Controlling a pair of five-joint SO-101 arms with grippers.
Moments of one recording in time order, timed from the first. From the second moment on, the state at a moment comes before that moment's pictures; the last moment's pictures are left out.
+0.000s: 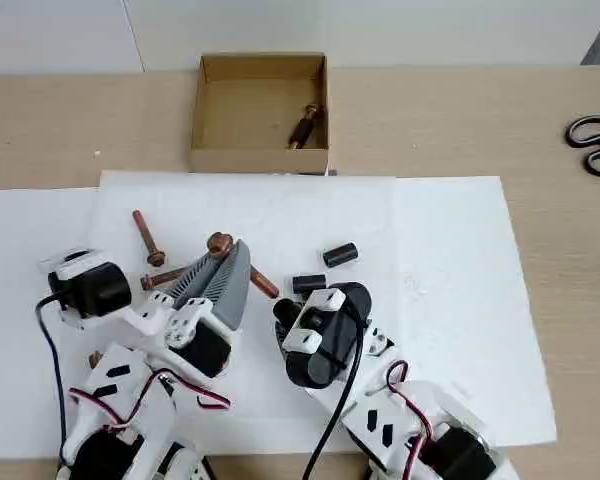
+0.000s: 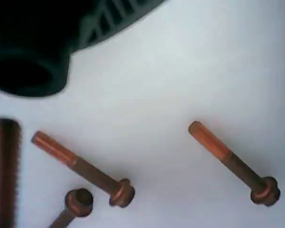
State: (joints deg) left arm 23.9 -103.3 73.1 45.5 42.1; right arm -45.9 -102.9 73.8 59.4 6.2
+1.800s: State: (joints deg) left arm 36.2 -103.4 70.9 62.5 32.5; right arm -46.0 -102.8 74.0 56.4 11.9
